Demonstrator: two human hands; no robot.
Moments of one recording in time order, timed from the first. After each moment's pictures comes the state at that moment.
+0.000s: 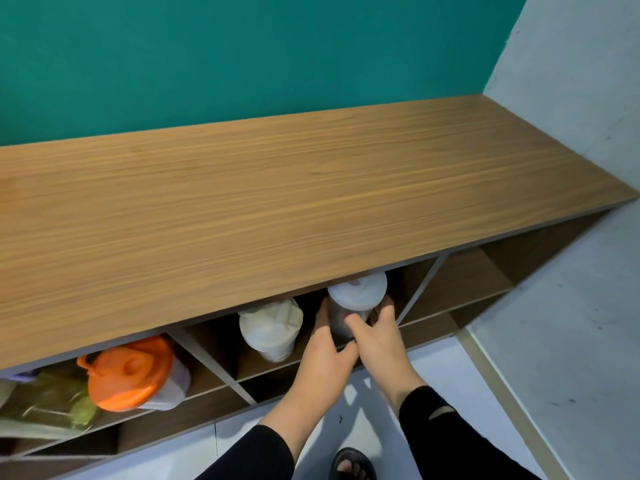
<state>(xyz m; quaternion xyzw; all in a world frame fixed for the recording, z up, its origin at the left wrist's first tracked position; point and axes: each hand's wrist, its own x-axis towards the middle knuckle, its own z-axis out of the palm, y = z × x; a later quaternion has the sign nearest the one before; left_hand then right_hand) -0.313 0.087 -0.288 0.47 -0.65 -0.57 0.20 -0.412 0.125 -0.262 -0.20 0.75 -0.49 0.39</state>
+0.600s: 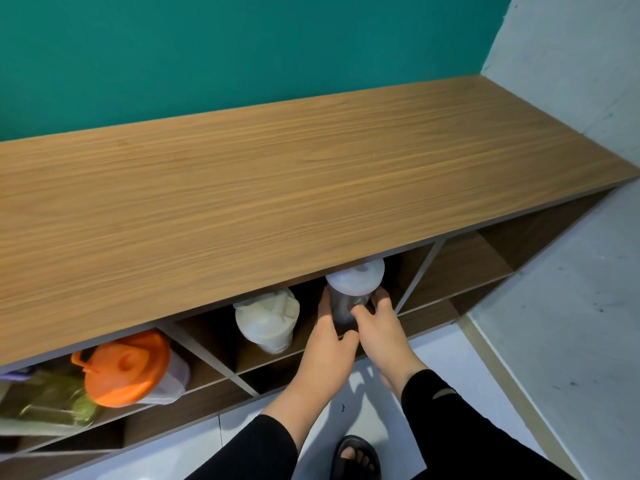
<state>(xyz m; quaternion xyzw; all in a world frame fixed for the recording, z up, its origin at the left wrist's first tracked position) -0.319 0.094 -0.273 0.46 -0.65 -0.57 0.19 -0.419 0.125 -0.265 -0.18 0.76 -0.46 0.42</state>
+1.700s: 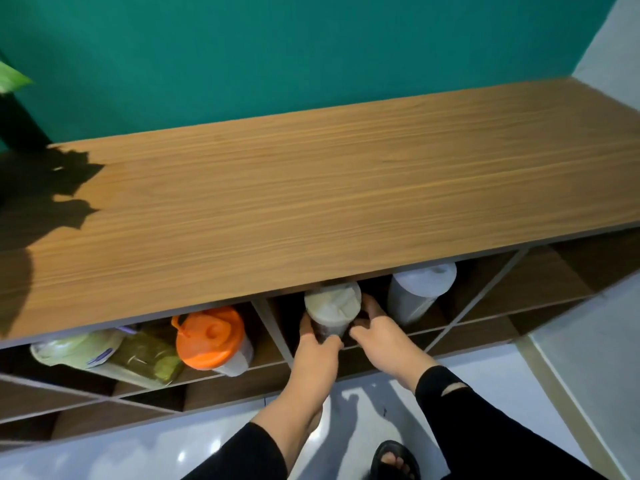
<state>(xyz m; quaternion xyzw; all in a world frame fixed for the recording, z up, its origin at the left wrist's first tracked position) -0.230 0.078 -0.275 0.62 -0.43 -0.62 0.22 -0.362 0.089 -0.281 -0.40 0.72 -0.29 0.48</state>
